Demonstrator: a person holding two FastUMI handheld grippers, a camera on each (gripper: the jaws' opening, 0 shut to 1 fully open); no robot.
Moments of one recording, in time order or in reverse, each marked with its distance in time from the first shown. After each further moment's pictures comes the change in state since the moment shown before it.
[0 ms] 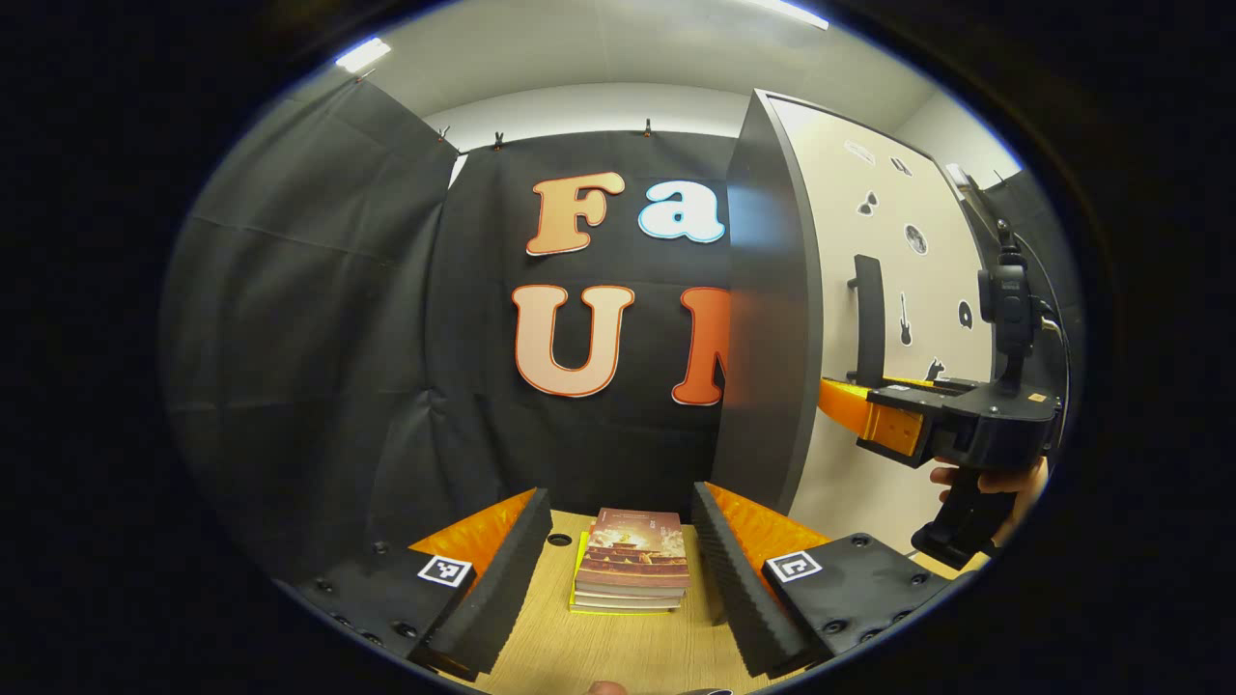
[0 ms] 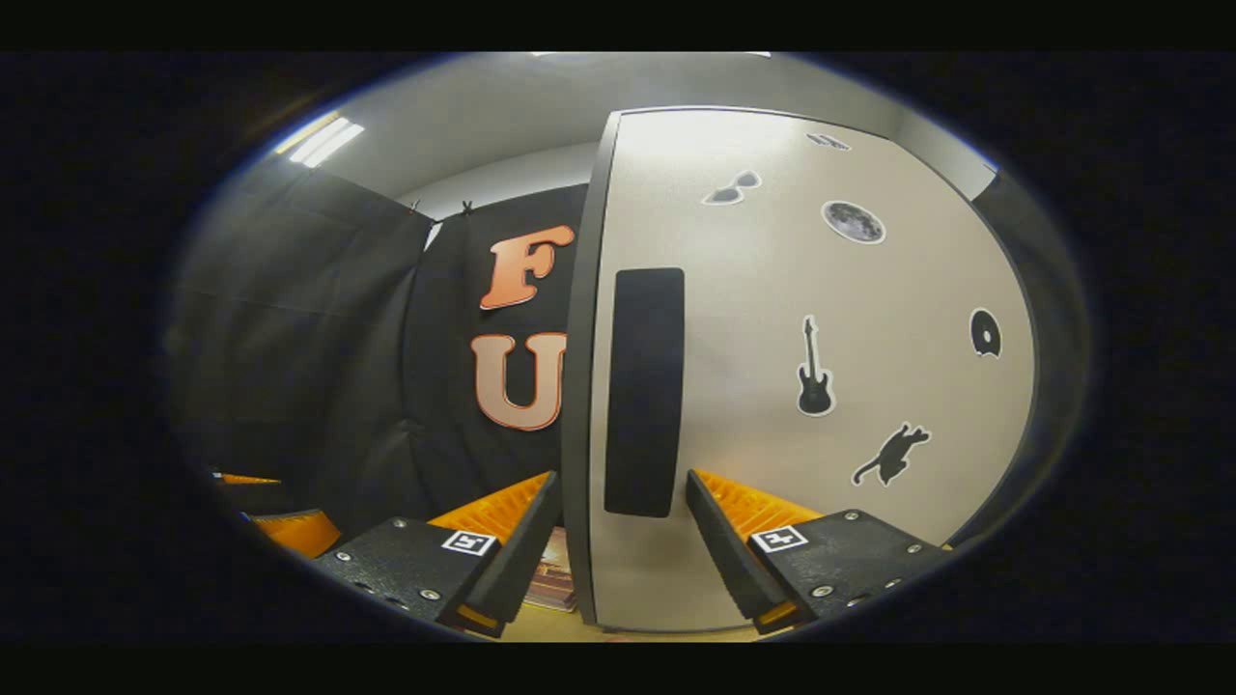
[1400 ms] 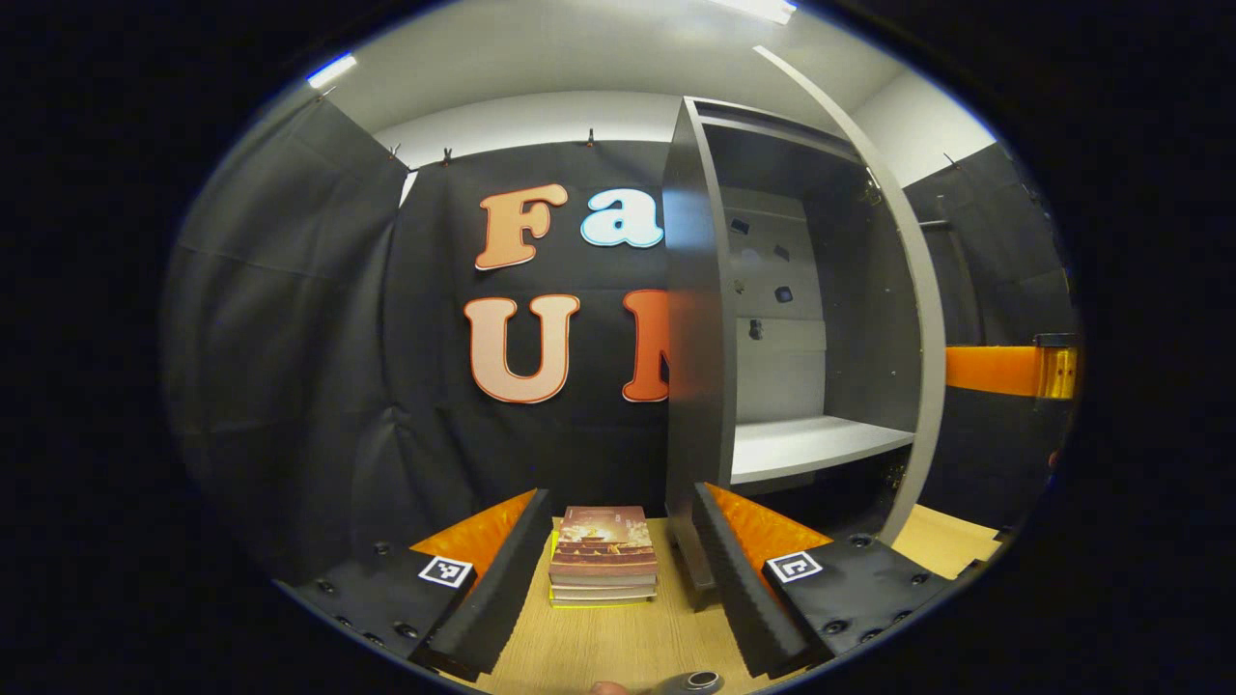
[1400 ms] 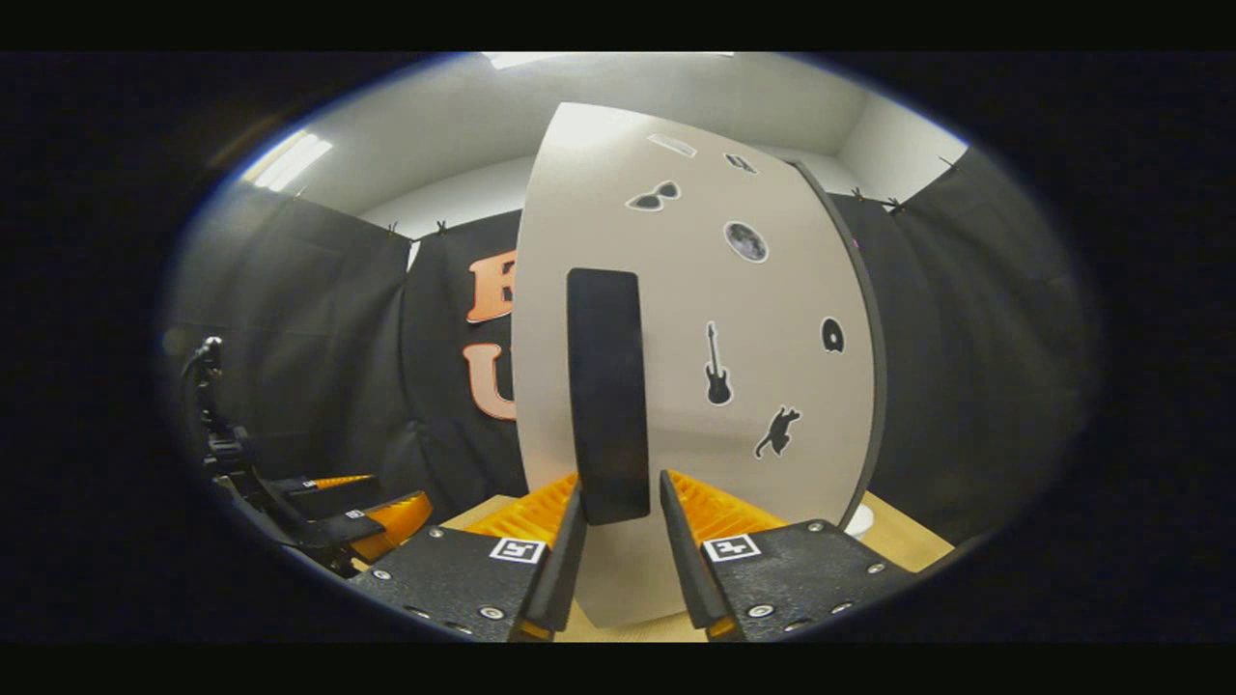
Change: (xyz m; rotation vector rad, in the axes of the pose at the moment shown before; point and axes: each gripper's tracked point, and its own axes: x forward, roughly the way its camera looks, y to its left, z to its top) left arm -0.030 -0.037 -0.008 0.064 -0.013 -0.159; right arm -0.113 -0.013 0.021 0.058 0.031 -0.103
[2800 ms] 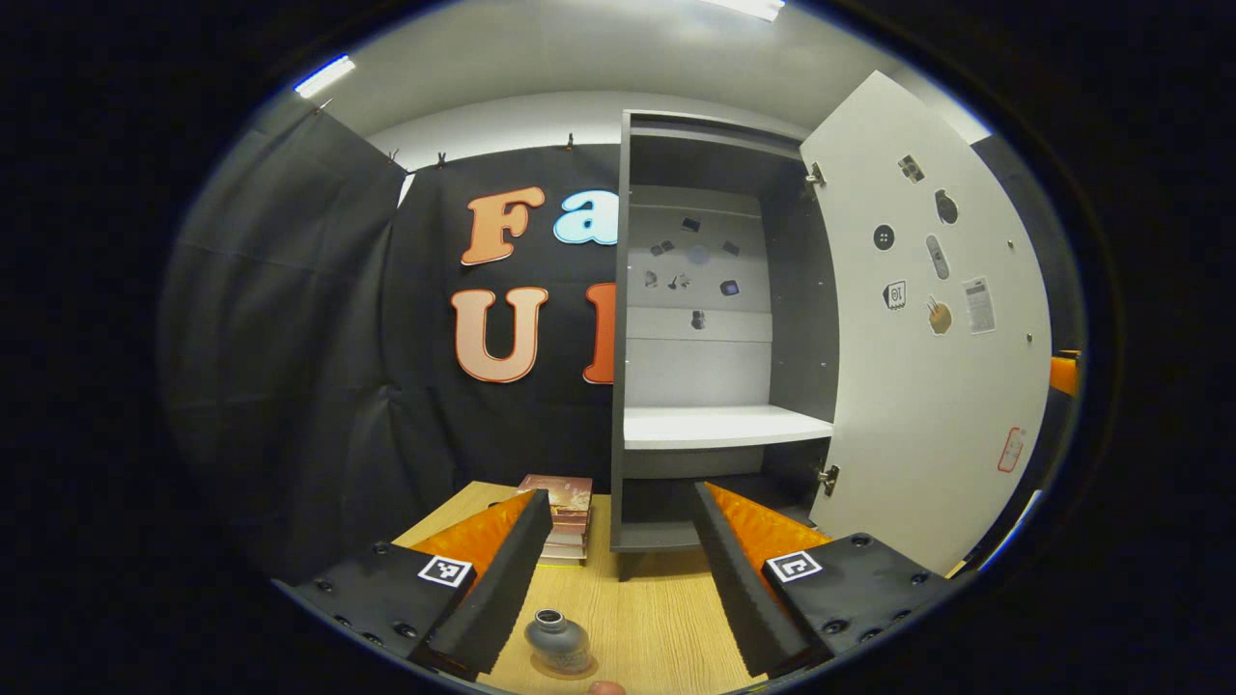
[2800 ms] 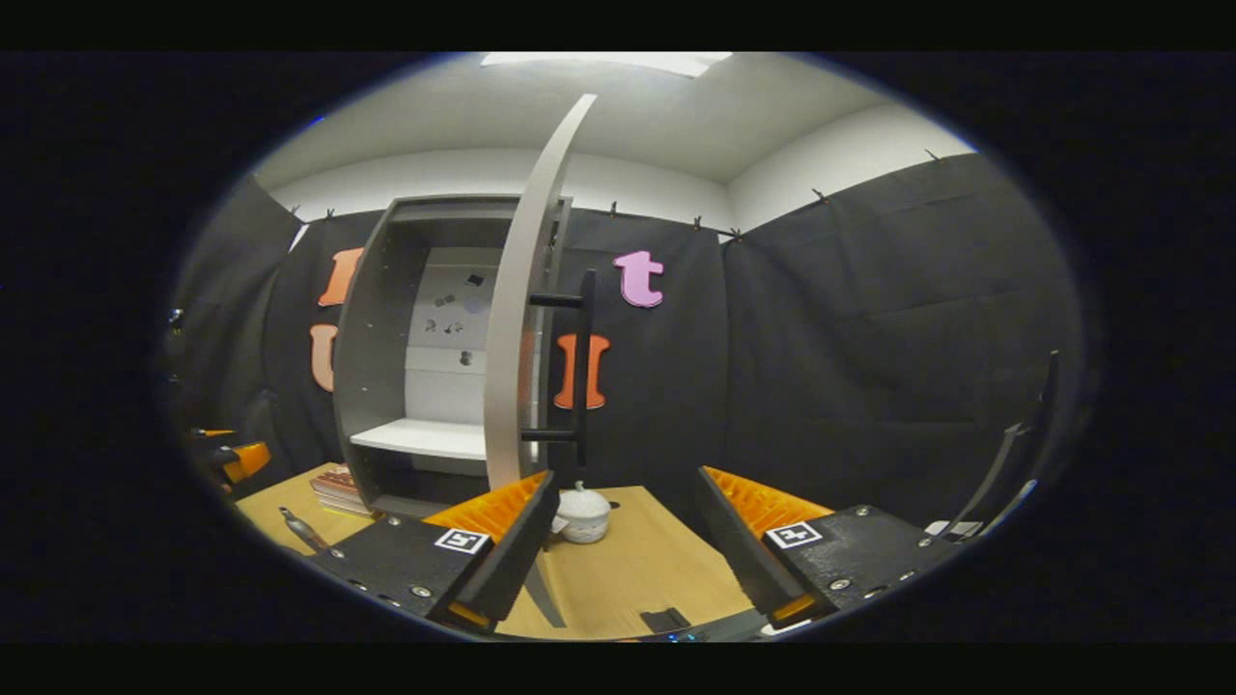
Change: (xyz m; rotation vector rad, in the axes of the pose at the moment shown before) left arm -0.096 -0.121 -0.004 -0.018 0.020 0.055; right arm -0.197 -0.250 0.013 -0.043 0.005 -0.409
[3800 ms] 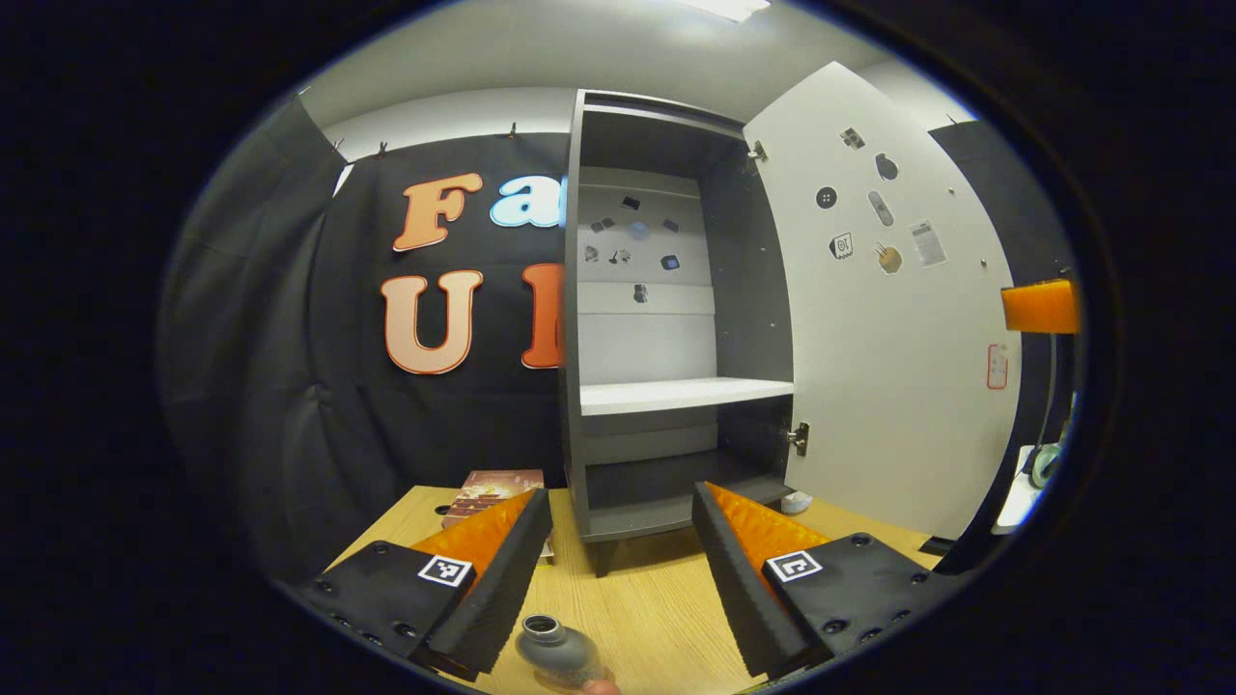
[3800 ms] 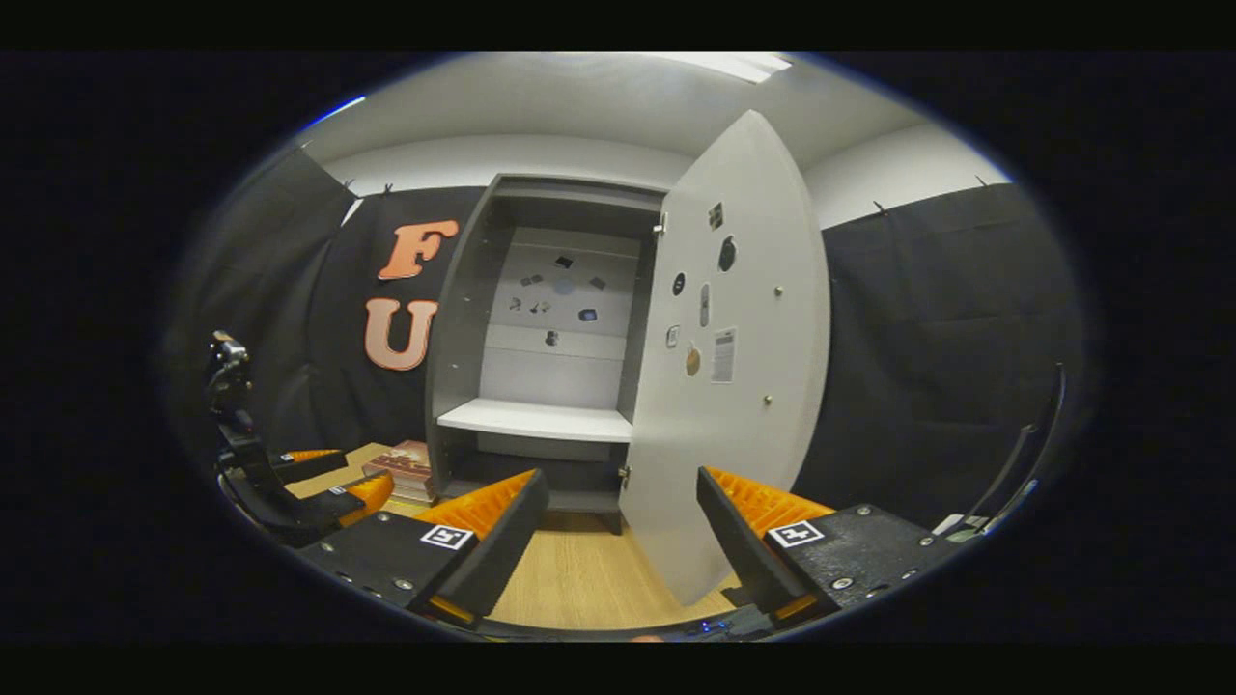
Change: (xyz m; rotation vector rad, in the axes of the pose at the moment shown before) left arm 0.026 -0.017 -0.060 0.030 -0.018 -0.224; right arm -0.036 0.139 -0.021 -0.123 0.015 0.058
